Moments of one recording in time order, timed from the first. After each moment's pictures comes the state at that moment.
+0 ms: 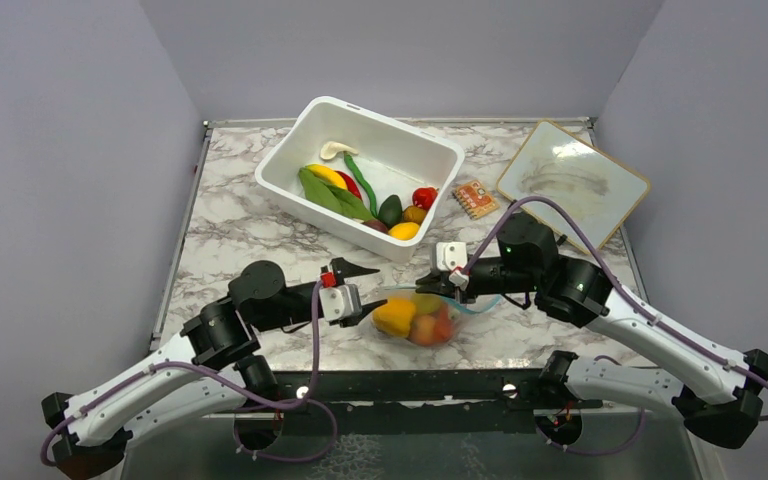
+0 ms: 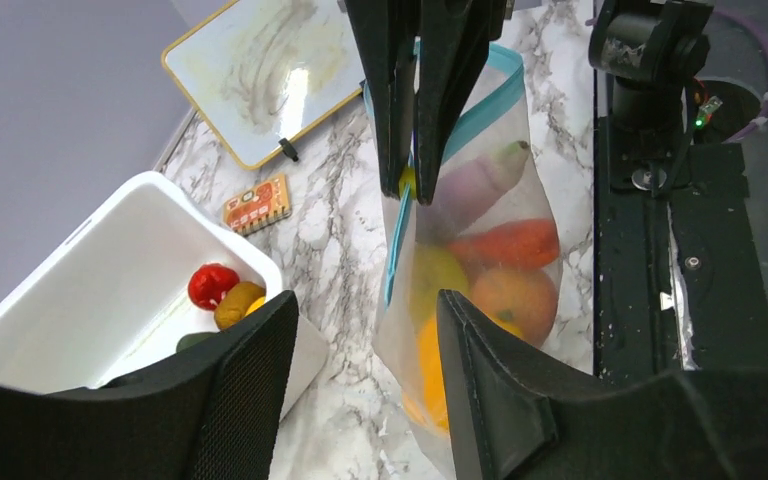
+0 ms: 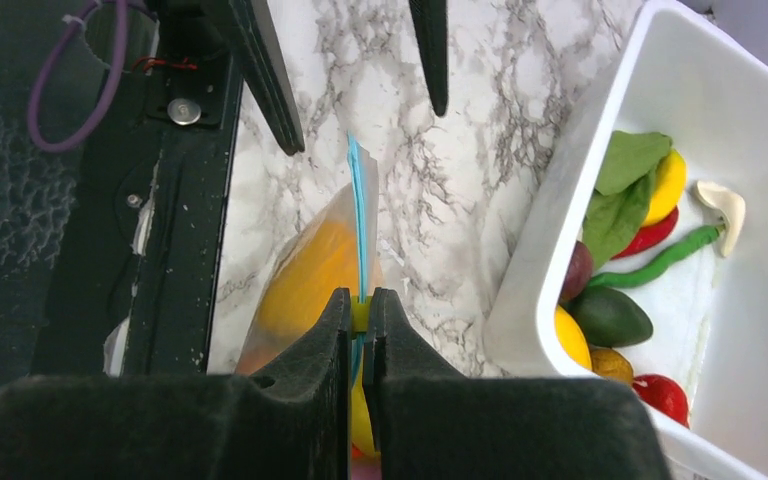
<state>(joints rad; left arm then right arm) -1.01 0.59 0.72 -0.25 0.28 0.37 0.94 0.94 1.00 -0.46 -0.48 -0.51</state>
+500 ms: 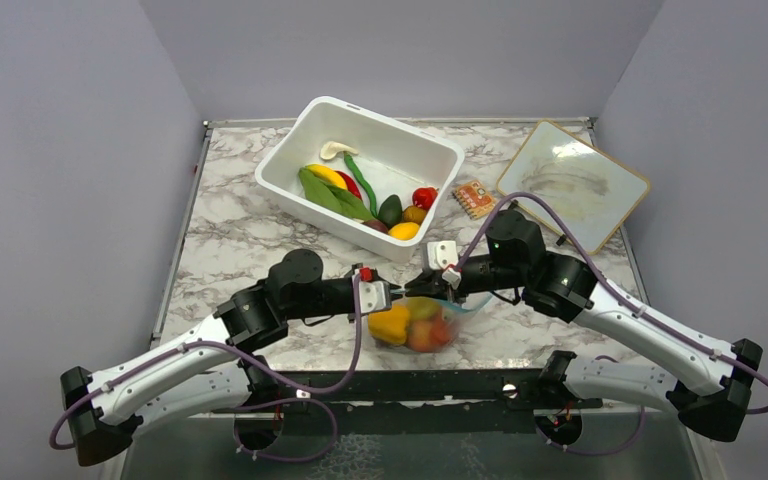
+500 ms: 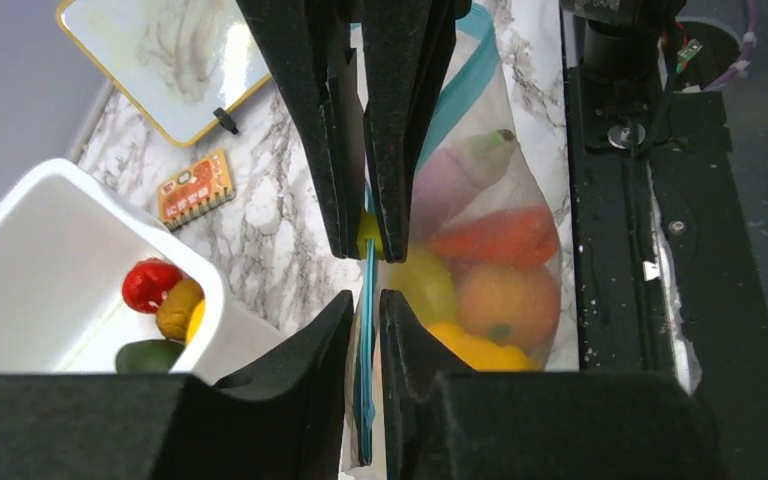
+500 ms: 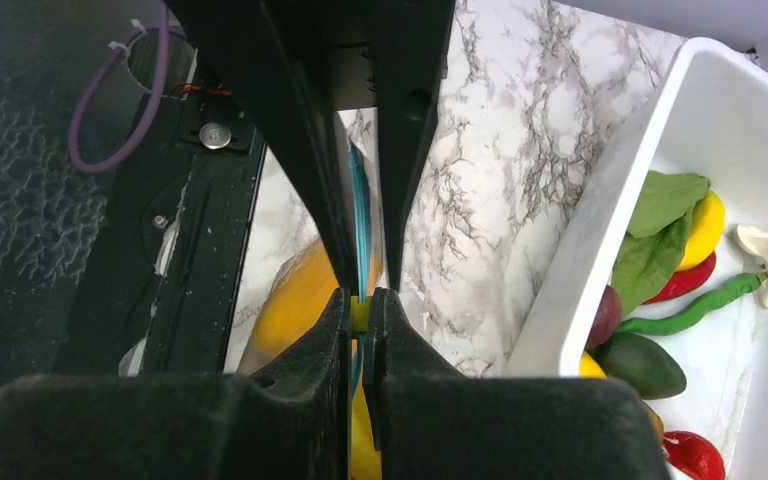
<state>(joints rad) -1.01 0.77 0.72 -0.18 0.36 0.39 0.94 1.00 0.99 -0.37 -0.59 -0.49</state>
